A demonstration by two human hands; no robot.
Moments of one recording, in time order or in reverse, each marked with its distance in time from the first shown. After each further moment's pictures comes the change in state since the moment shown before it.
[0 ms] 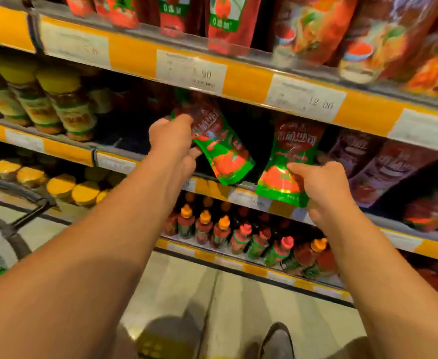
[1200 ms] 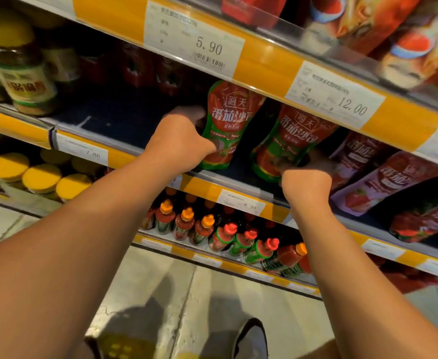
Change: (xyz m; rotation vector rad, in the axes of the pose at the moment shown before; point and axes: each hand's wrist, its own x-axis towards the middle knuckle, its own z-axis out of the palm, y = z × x) left_hand 0.028 -0.020 -0.017 1.015 -0.417 0.414; right_hand 0.029 0.020 0.031 -0.357 0.209 -0.105
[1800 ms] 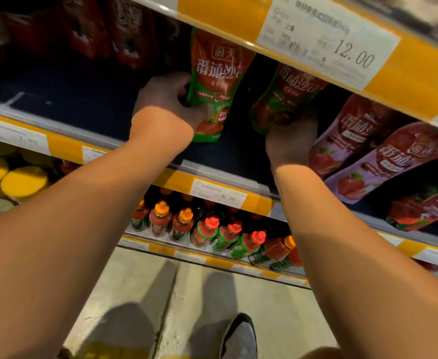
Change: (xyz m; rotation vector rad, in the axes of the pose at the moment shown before) left_hand 0.033 -0.003 0.056 -0.024 0.197 0.068; right_hand 0.070 0.011 0.028 -0.153 0.147 -0.268
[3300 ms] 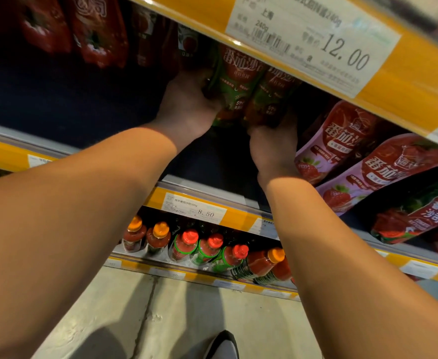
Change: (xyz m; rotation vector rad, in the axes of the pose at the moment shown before) left_hand 0.053 0.013 0.075 0.016 -0.067 0.122; right_hand 0.024 0.013 0.009 0.036 -0.112 0.034
